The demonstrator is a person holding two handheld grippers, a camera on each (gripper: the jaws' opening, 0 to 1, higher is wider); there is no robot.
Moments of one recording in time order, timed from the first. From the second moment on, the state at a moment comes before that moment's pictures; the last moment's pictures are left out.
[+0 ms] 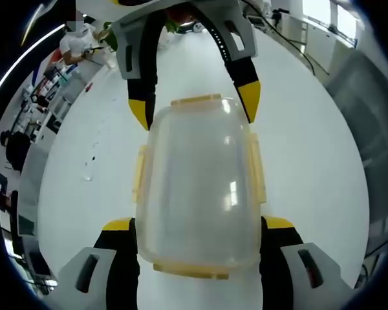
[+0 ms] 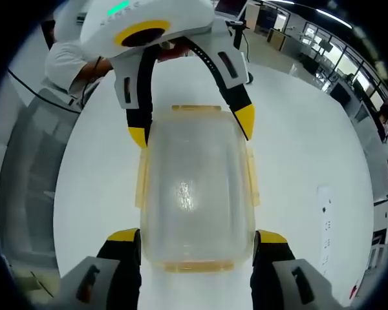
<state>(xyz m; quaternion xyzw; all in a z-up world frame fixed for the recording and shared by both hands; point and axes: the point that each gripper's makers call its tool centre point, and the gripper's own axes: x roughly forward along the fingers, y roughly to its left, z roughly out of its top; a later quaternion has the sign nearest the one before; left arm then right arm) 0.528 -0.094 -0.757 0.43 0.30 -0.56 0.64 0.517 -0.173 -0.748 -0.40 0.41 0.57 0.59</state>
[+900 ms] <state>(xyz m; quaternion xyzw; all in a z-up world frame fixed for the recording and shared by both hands) 0.540 -0.091 -0.756 0.43 0.30 -0.55 0.65 0.531 -0.169 -0.748 -0.40 0.40 0.57 0.59</state>
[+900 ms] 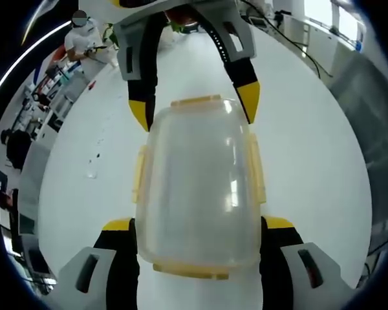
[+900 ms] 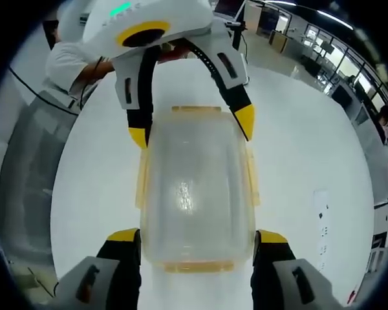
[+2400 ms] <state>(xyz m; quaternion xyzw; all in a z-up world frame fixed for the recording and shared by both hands) 0.484 -0.068 -0.705 0.36 0.28 -0.49 0.75 0.464 -0.210 -0.702 -0.28 0.36 0.45 0.77</state>
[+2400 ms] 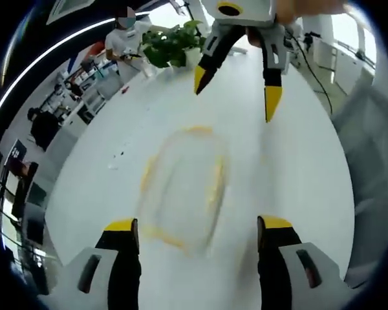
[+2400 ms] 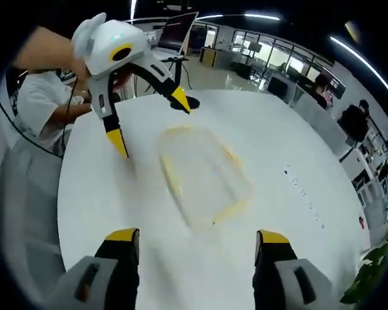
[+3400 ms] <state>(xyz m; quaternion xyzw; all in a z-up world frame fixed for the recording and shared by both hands) 0.426 -0.043 -0.682 0.23 0.24 -0.44 0.84 0.390 -0.233 -0.691 -0.20 0.30 0.38 0.85</state>
